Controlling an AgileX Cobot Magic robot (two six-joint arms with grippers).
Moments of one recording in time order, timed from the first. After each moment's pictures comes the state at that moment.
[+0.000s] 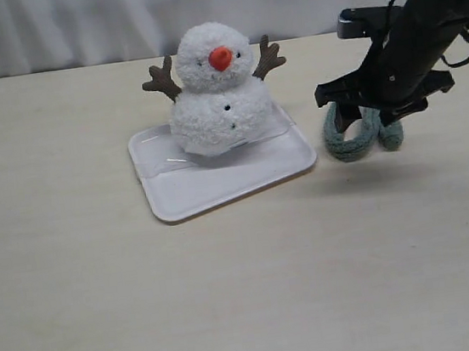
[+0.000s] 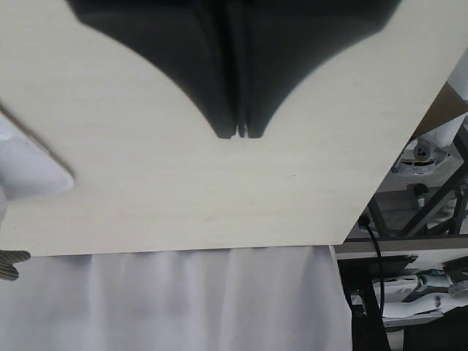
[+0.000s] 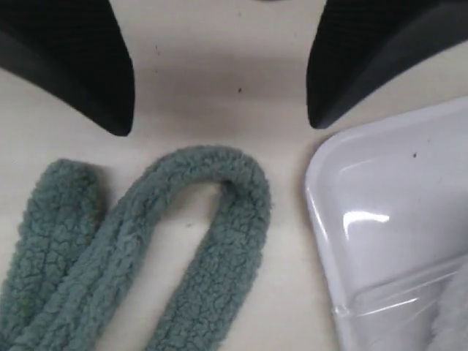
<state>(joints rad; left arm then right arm) 0.08 0.00 0.00 0.01 0.32 0.05 0.18 1.89 -1.29 0.02 0.74 0.17</state>
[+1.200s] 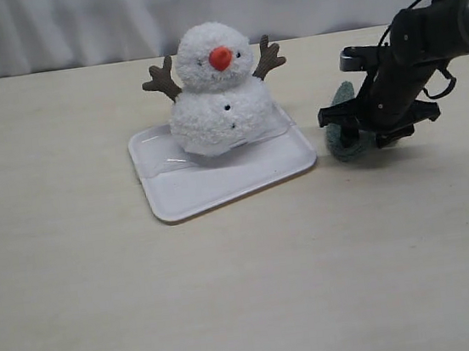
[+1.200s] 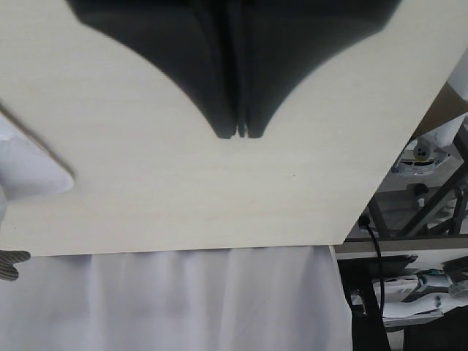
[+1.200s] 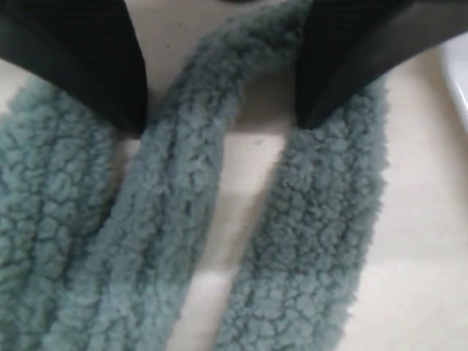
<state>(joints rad) 0.08 0.00 0.00 0.01 0.32 0.05 0.11 2.14 -1.38 0.03 0.64 0.17</state>
